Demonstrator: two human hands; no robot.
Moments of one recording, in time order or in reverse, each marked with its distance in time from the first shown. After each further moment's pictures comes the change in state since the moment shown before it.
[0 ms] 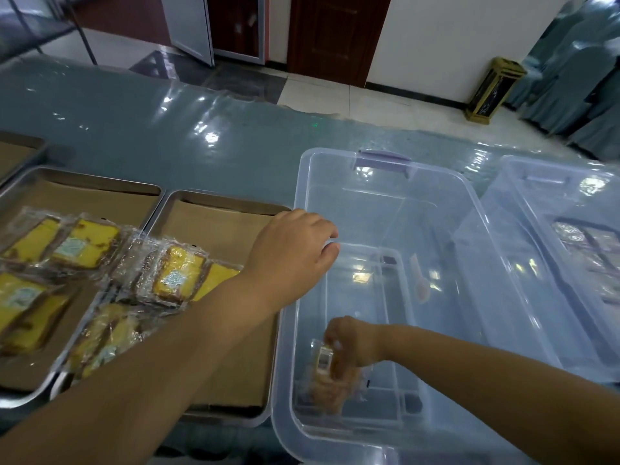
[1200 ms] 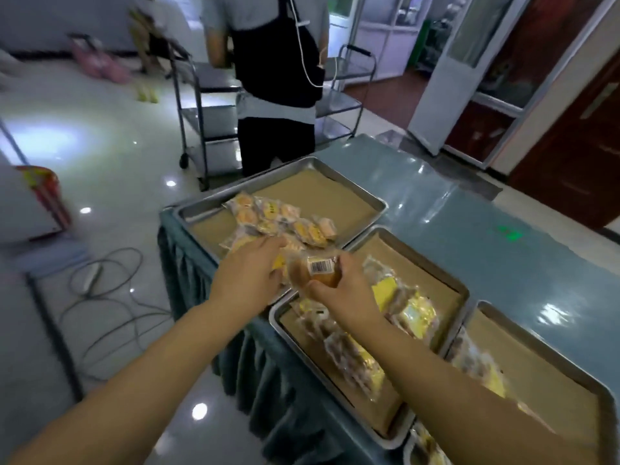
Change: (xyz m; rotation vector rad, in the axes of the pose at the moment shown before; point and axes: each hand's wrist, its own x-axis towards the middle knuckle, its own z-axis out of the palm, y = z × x) left_hand -0.371 -0.386 -0.351 0.254 0.284 -0.865; right_hand 0.176 -0.626 -0.064 0.516 0.603 -0.622
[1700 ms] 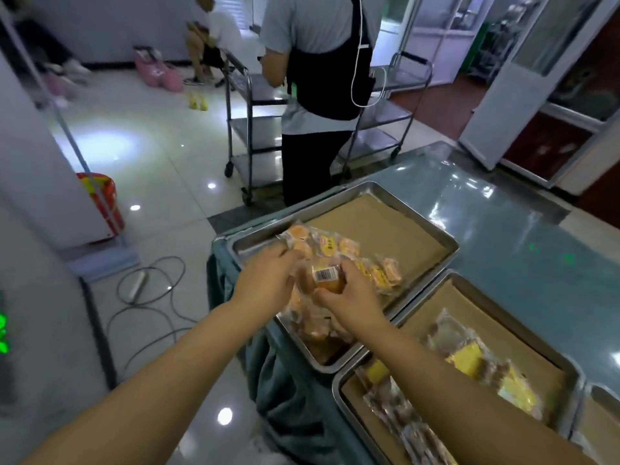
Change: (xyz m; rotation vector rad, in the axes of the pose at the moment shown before) left_hand 0.105 -0.135 -0.005 0.064 -0.049 -0.067; right_hand 0.138 -0.038 0.103 0.035 -0.151 -0.060
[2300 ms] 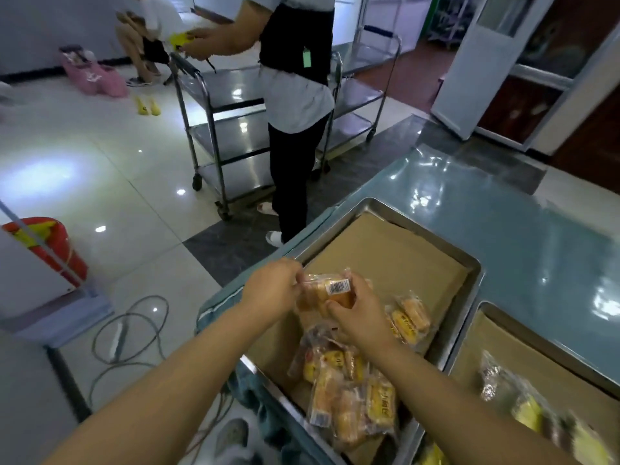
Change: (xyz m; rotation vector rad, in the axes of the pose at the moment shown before) left_hand 0.190 -0.067 0.008 -0.012 -0.210 0.055; right_hand 0.157 0.021 0.023 0.068 0.197 0.169
